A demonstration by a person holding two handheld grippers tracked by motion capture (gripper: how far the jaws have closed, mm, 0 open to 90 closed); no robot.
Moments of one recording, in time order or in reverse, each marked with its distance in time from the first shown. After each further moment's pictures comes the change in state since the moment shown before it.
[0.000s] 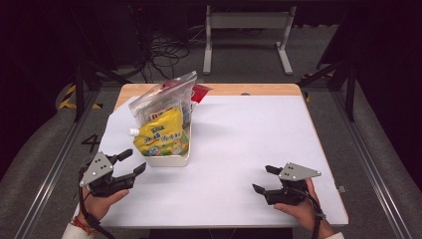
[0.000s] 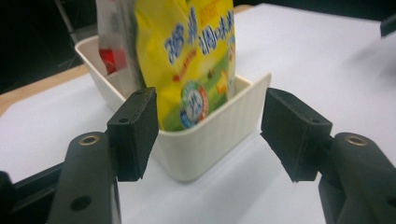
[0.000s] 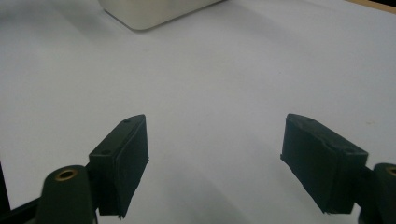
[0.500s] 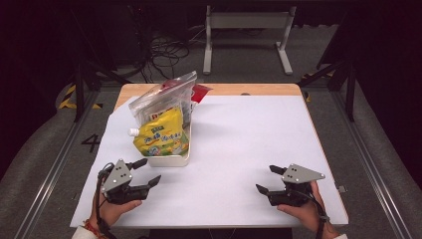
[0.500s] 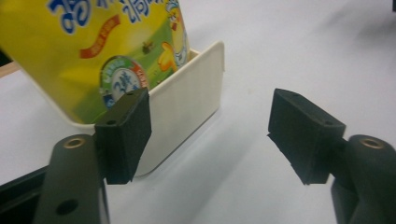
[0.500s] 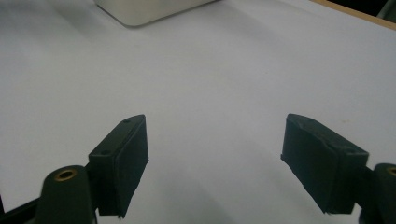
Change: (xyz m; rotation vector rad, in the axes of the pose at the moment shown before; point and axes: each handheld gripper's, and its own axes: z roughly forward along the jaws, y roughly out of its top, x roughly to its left) left arm -0.030 -0.006 0.026 0.083 -0.081 0.074; right arm 0.000 -0.001 -0.011 0.006 -0.046 -0.039
